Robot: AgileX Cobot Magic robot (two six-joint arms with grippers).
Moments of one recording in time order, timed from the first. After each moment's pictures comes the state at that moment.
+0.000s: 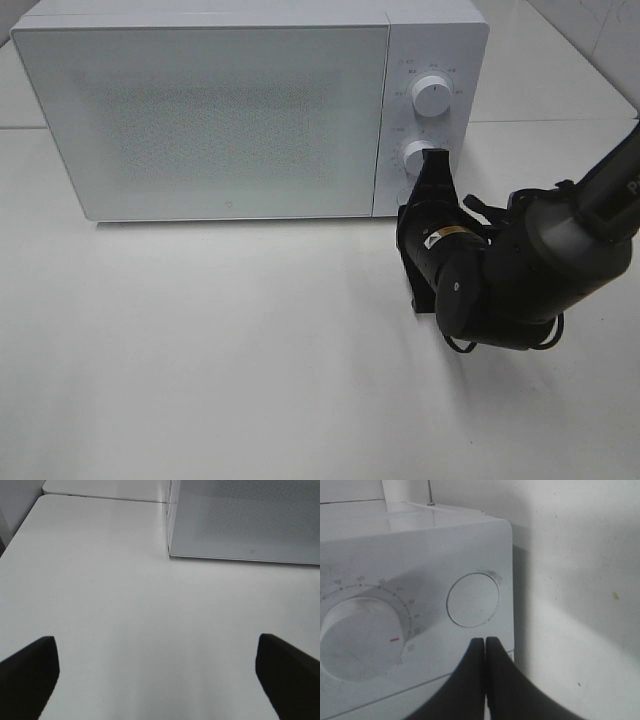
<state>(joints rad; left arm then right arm) 0.02 0.00 -0.52 -0.08 1.08 0.00 0.63 2.09 -0.74 0.74 -0.98 1.36</state>
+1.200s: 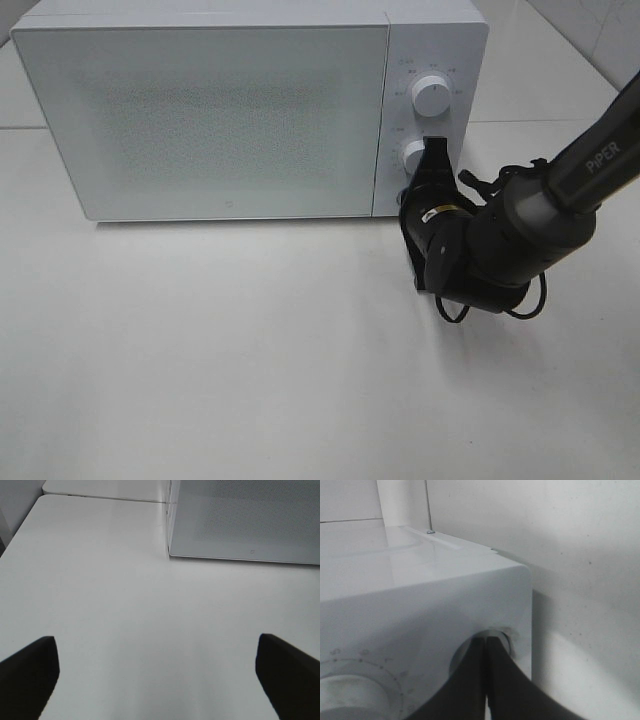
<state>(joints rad) 0.02 -0.01 -0.52 -0.08 1.08 0.00 0.54 2.18 -0.89 0.75 -0.93 1.28</state>
